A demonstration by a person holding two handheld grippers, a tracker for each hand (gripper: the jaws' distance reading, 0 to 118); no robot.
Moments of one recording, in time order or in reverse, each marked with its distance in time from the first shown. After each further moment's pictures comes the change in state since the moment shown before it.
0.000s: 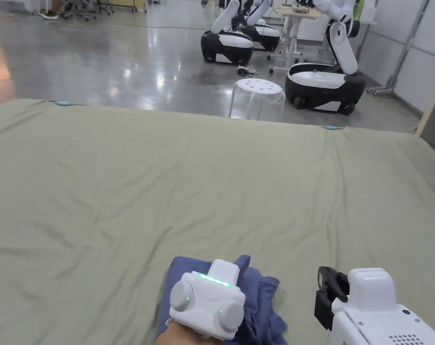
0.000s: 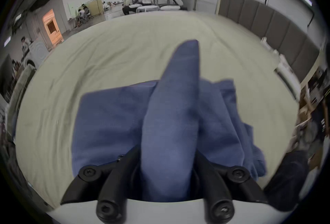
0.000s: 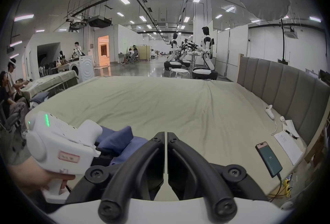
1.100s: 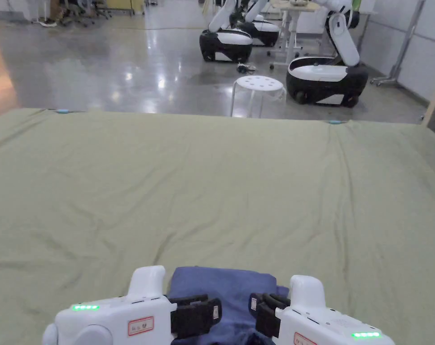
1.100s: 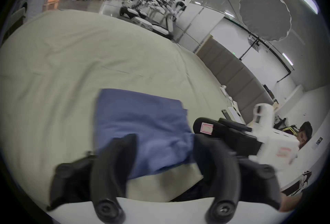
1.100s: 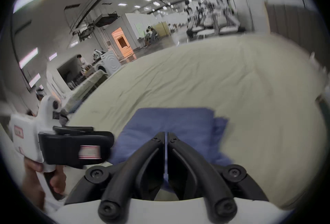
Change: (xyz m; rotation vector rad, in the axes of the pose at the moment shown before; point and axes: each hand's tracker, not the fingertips) left arm -0.134 -0.044 0.110 0.213 -0.420 0.353; right arm -0.041 -0.034 -0.090 -0.310 0.423 -0.376
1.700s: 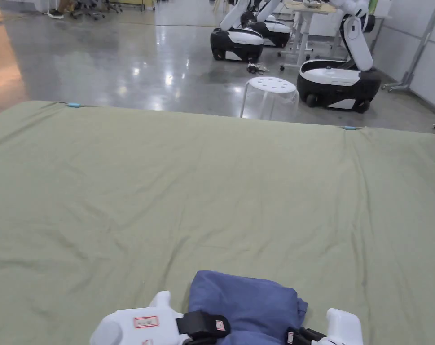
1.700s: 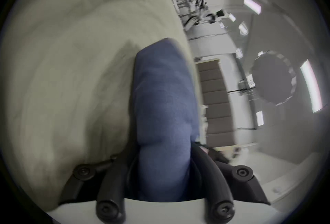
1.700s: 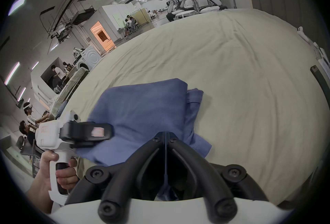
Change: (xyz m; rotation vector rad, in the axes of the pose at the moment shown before) left arm -0.082 -0.011 -0.106 -0.163 -0.213 0.524; right arm 0.028 -0.016 -0.003 -0.065 -0.195 -0.037
